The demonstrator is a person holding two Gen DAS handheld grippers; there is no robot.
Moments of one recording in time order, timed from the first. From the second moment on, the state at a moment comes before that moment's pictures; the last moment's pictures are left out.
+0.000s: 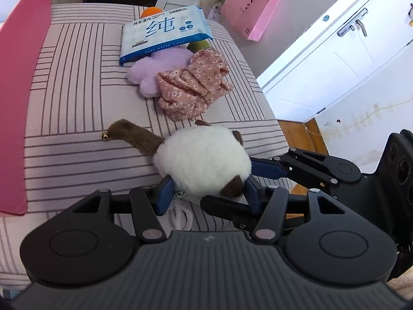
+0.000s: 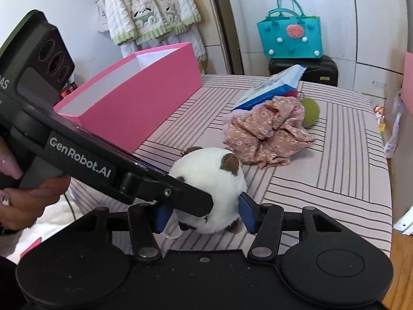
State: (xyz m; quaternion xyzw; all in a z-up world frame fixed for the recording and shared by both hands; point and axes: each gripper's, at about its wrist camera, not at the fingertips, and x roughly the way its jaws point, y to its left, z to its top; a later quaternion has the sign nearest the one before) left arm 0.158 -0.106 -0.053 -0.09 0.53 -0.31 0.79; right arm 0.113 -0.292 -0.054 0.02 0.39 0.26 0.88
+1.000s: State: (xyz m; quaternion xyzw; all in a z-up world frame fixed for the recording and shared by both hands) left arm 0.088 -0.006 0.009 -0.11 0.49 -0.32 0.80; right arm 0.064 -0.220 0.019 -0.03 0.38 0.37 0.84
